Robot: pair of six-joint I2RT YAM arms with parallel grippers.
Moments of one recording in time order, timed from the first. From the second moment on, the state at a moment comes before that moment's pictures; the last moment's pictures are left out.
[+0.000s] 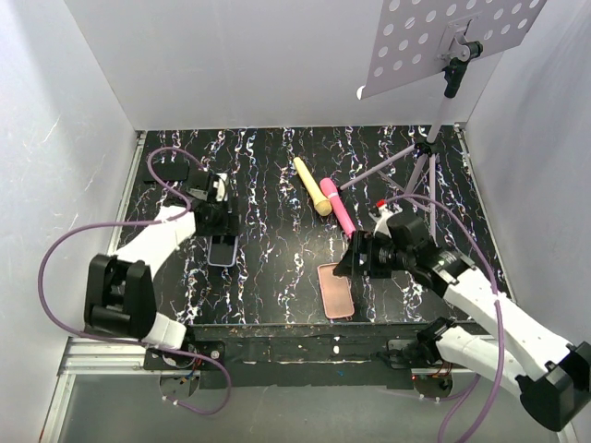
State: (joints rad) left arm -0.21 1.50 1.02 -0.60 0.01 -0.18; right arm 0.65 0.84 0.68 -0.57 -0.32 0.66
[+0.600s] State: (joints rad) left arm -0.87 1.20 0.93 -0.30 -0.07 -0.17; right arm 0.56 1.11 1.07 -0.72 -0.51 0.58
